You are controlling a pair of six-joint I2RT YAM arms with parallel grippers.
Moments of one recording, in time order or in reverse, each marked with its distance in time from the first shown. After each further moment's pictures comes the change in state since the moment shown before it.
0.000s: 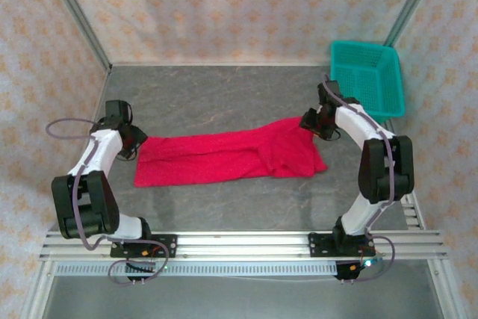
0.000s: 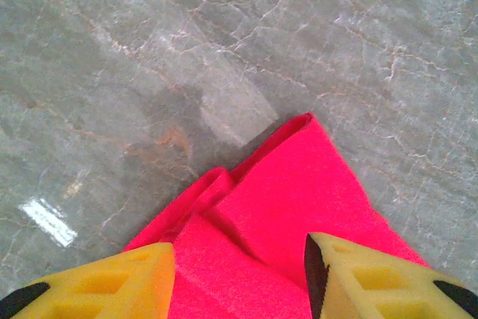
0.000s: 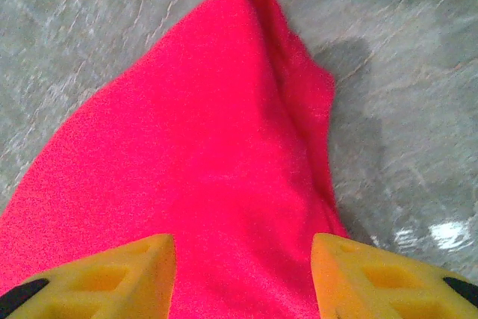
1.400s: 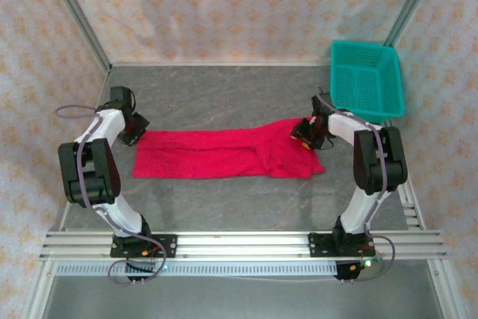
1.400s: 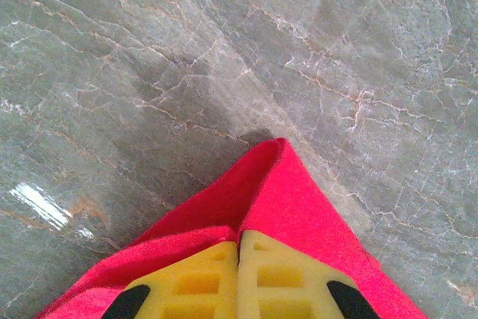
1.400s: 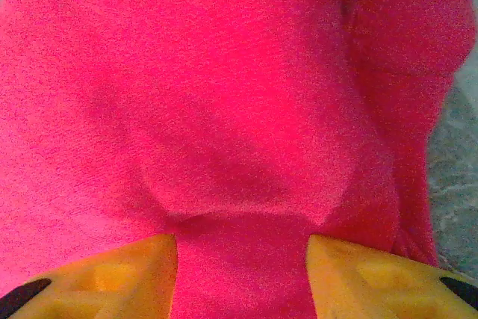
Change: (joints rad) left arm -0.002 0.253 0.204 -0.013 0.043 -0.015; right arm 0.018 0.095 -0.120 0.190 -0.135 0.120
